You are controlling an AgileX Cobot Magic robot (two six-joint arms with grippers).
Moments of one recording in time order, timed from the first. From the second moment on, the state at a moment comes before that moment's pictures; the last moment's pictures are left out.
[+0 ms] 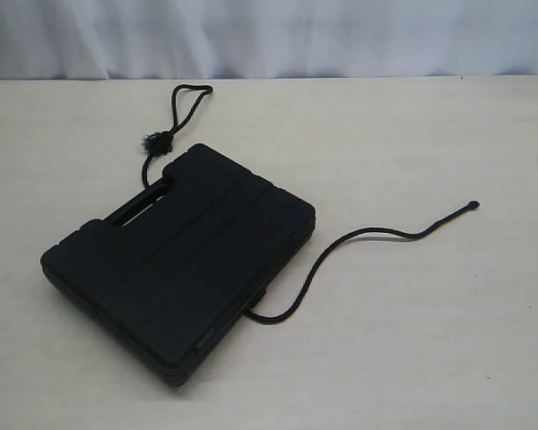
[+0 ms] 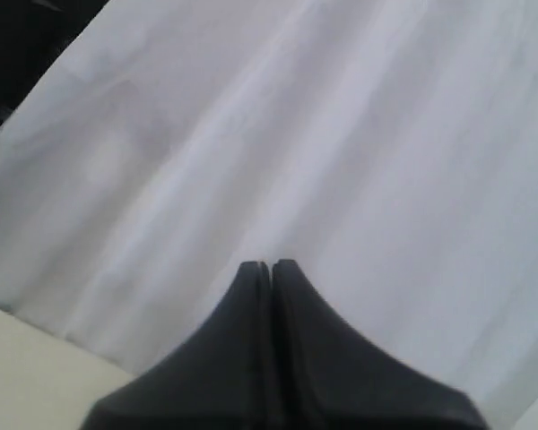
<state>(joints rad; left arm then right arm) 0.03 0.00 0.00 -0.24 -0.22 -0.42 0.02 0.01 0.00 0.13 0.12 0.03</state>
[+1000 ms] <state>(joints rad) 0.03 0.66 -0.53 0.36 -0.37 -0.65 0.02 0.01 0.00 0.66 -0.38 0.33</state>
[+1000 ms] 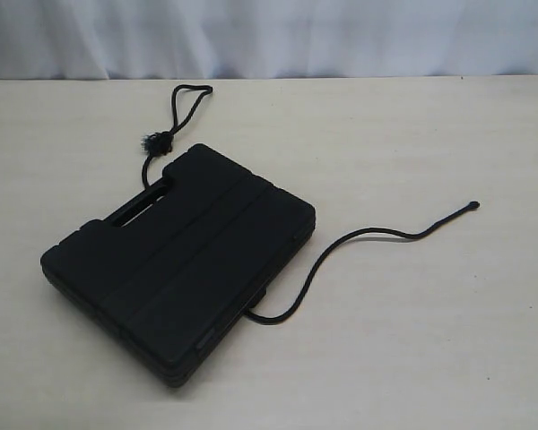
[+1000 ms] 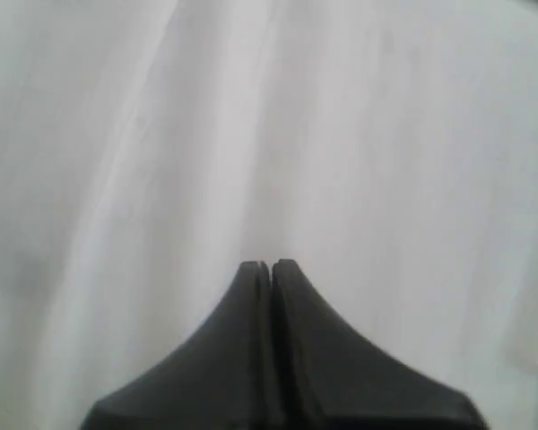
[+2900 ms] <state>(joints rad) -0.19 2.06 -1.29 -0.01 0.72 0.15 0.41 1.11 -0.64 0.26 0.30 0.04</state>
